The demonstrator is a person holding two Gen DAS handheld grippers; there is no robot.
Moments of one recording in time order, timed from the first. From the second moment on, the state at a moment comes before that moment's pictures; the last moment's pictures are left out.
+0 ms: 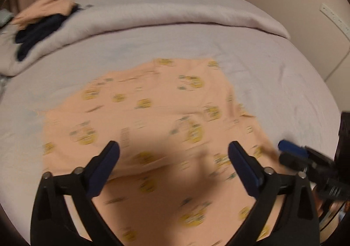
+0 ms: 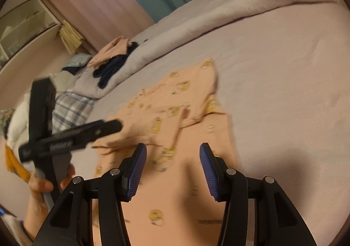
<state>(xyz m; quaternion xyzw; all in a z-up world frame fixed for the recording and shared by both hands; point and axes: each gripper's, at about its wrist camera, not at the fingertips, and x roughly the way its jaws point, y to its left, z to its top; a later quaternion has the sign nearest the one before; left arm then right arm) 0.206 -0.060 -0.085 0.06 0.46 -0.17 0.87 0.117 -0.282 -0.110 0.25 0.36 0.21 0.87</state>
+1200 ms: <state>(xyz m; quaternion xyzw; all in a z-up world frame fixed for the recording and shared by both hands) 0.110 0.099 -0.131 -0.16 0.48 -0.08 0.86 0.192 -0.250 -0.067 0.04 0.36 0.12 0.92</state>
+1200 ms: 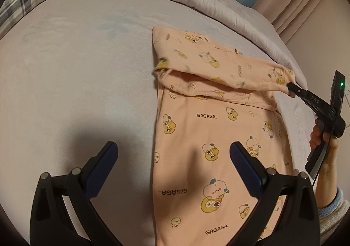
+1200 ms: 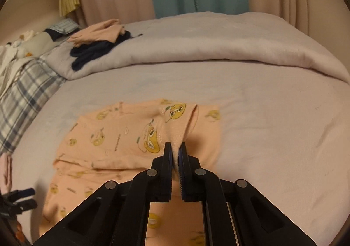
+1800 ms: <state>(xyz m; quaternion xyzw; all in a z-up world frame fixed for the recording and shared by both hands) 0.199 0.078 -0.096 -0.18 0.42 -0.13 0.88 0.219 -0.283 -0.092 0.11 0.39 0.12 0.91</state>
